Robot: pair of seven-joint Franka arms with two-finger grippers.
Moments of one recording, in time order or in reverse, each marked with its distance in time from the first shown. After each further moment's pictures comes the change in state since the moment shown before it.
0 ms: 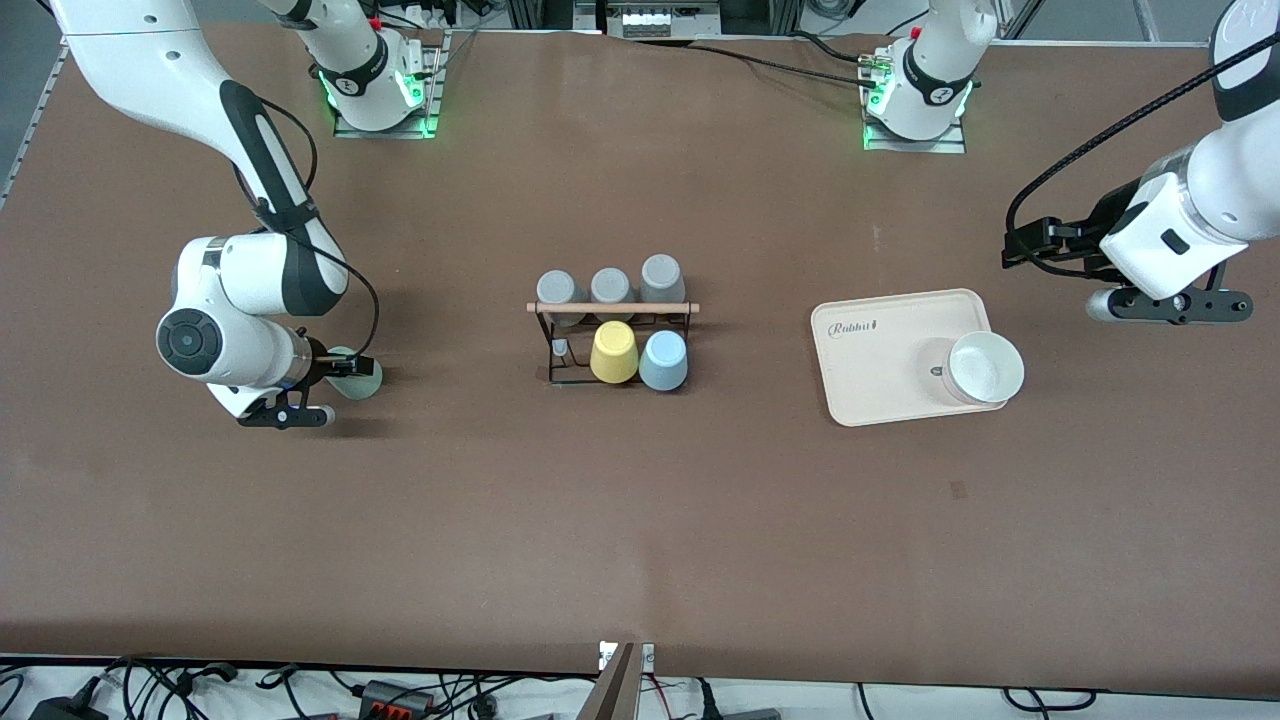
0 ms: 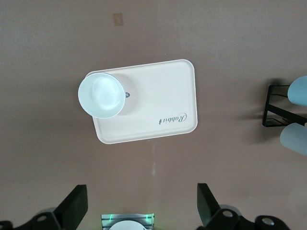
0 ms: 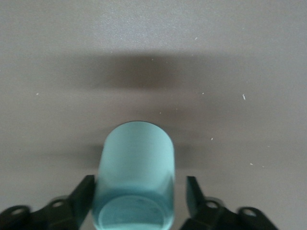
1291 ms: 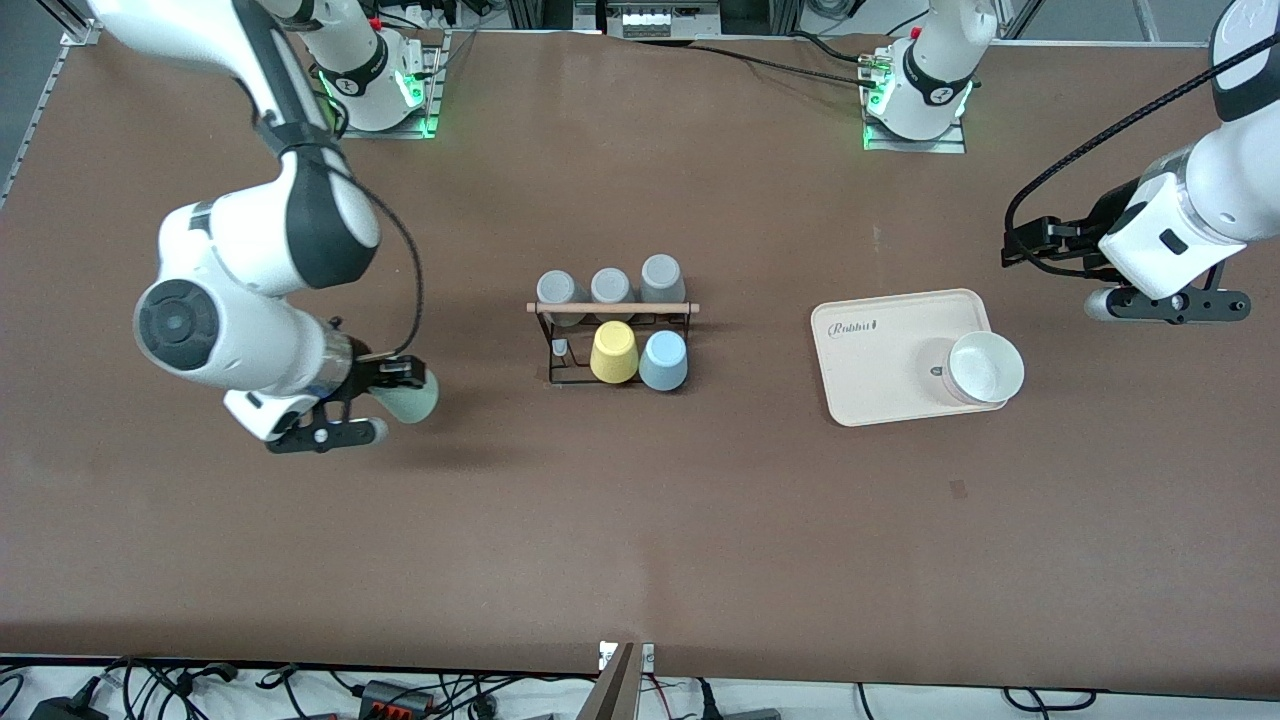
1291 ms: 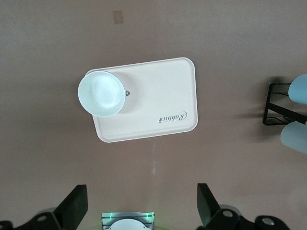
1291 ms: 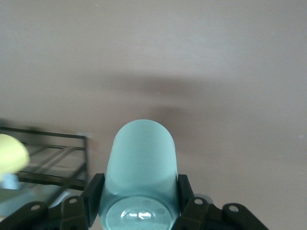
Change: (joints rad) left arm 0.000 0.000 0.000 -0.001 0.000 -0.005 0.000; right arm 0.219 0.013 0.018 0.513 0.123 -0.382 0.128
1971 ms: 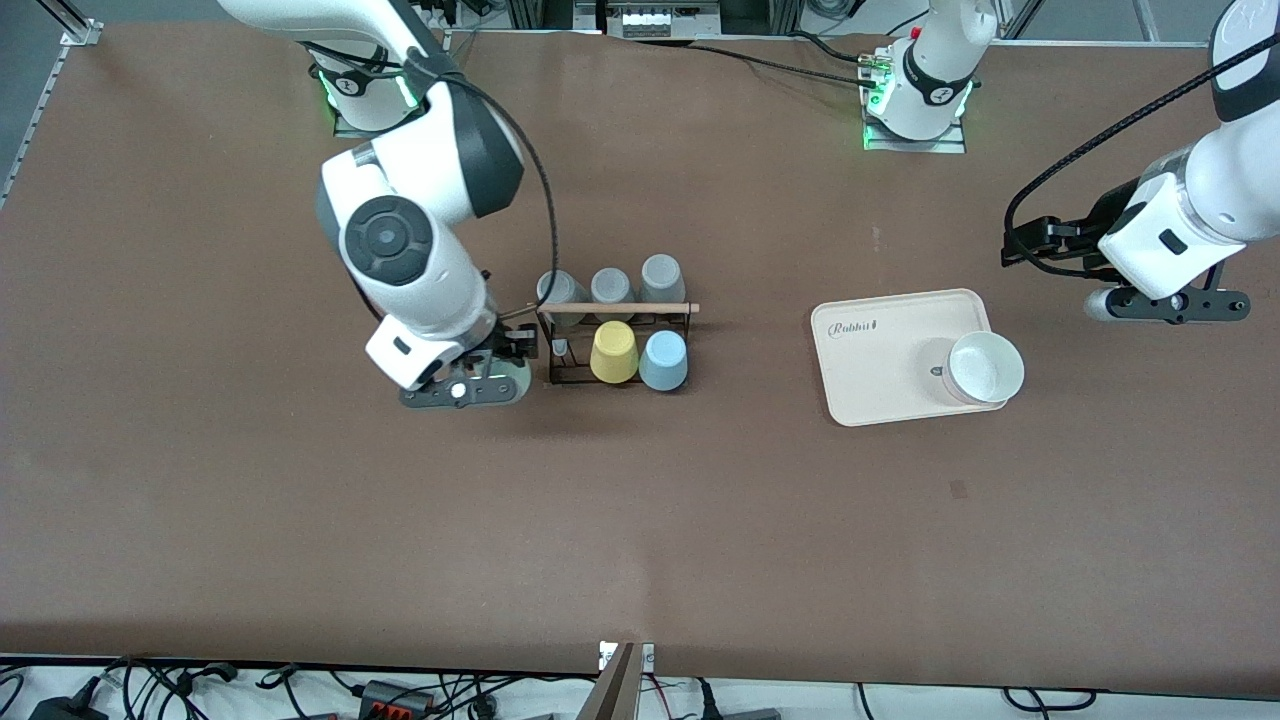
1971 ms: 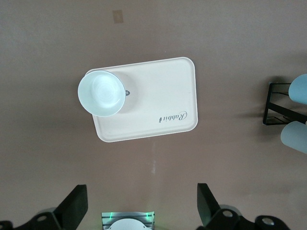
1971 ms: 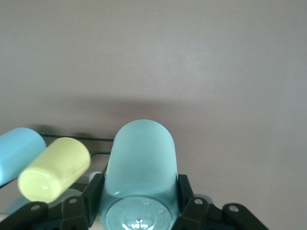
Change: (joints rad) left arm 0.000 0.000 0.000 0.000 0.000 -0.001 0.000; right arm 0.214 0.037 0.001 0.067 -0.107 0.035 0.249
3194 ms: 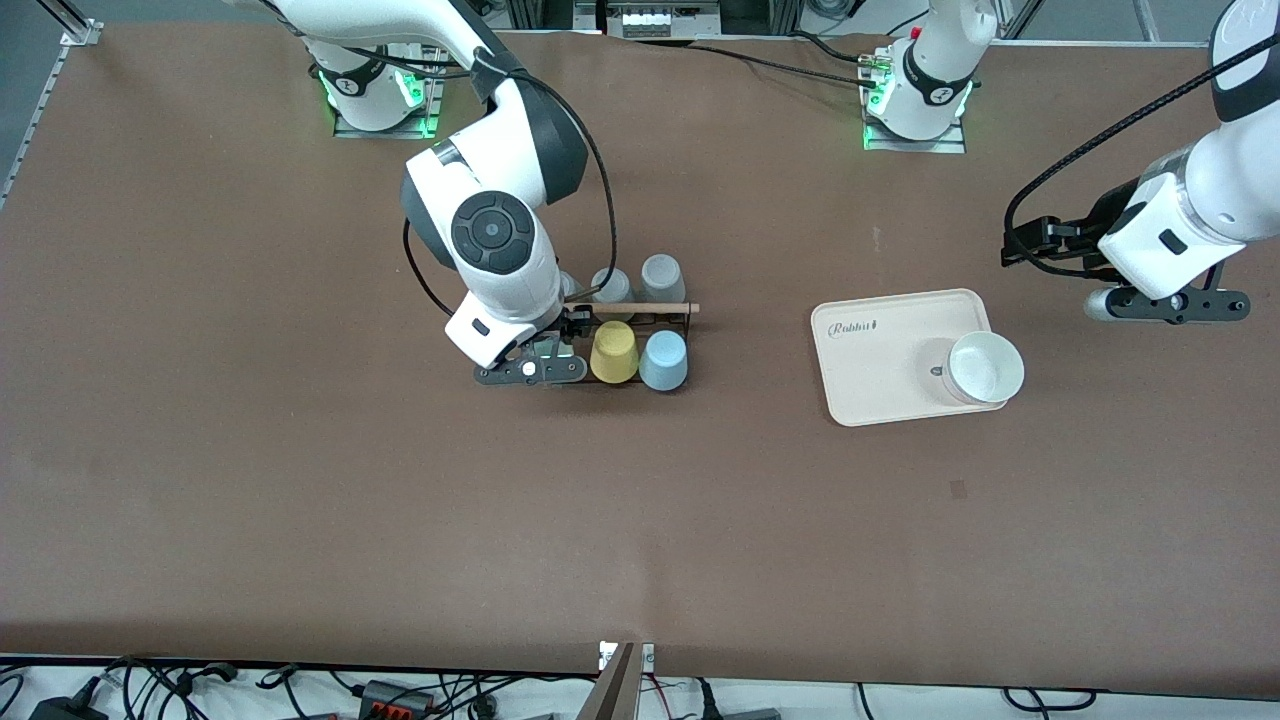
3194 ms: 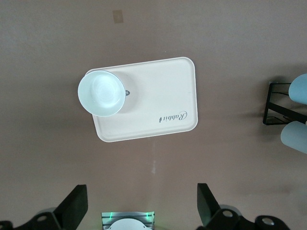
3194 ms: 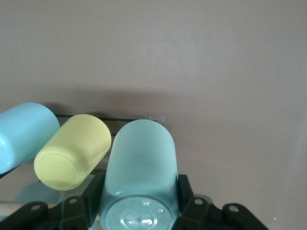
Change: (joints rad) left arm 0.000 0.000 0.000 0.000 0.000 0.000 0.000; right arm 0.077 0.046 -0.001 0.005 0.000 -0.029 0.065
